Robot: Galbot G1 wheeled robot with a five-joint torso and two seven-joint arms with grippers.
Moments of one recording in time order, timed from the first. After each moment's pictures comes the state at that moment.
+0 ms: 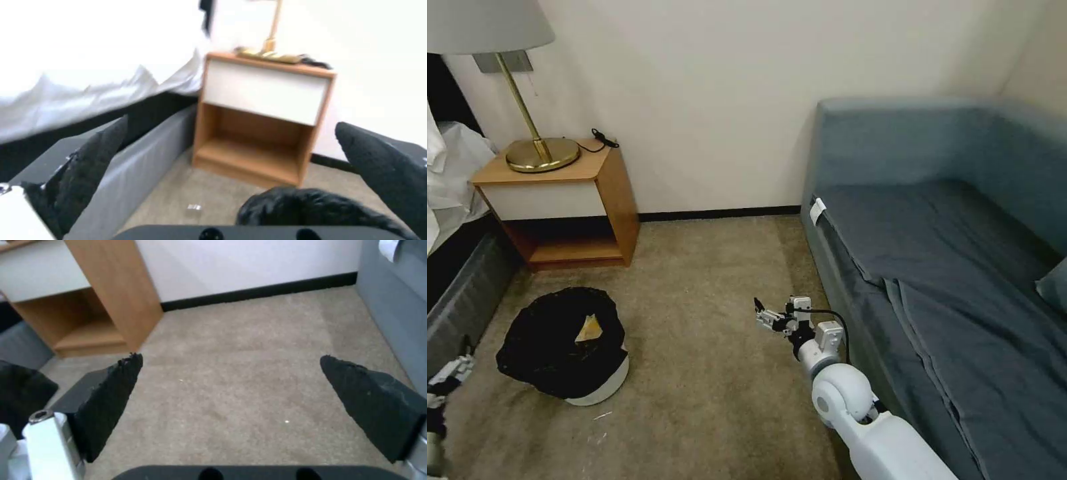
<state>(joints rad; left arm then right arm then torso) 1.67 -1.17 -1.16 -1.80 -0.74 -0.19 0.09 -1.14 1.21 0.06 1.86 0.58 -0.23 0.24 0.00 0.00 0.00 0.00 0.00</state>
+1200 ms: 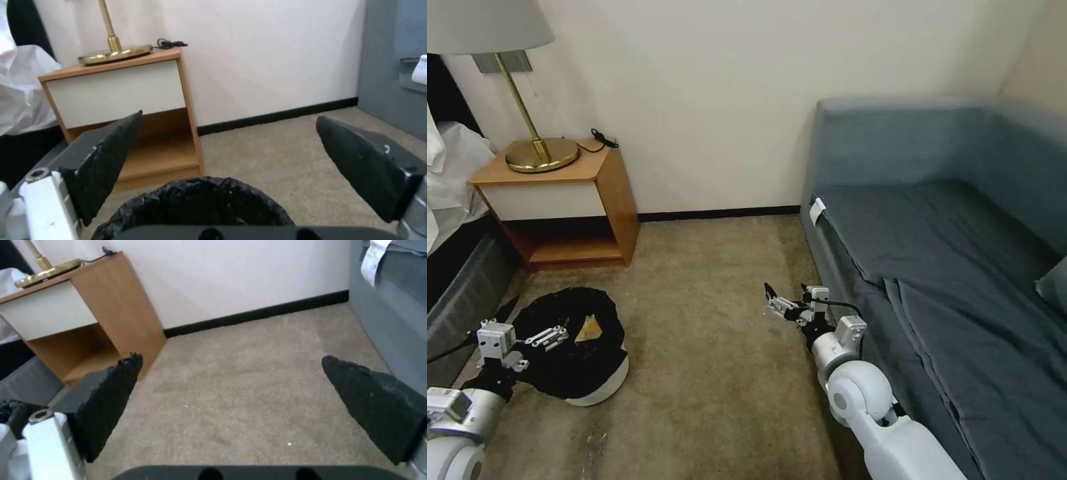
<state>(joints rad) 1.68 -1.08 -0.96 -1.95 -0.48 -0.13 0.21 -1.16 1.24 0.14 1.90 0.61 -0.22 0.21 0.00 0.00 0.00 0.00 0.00</state>
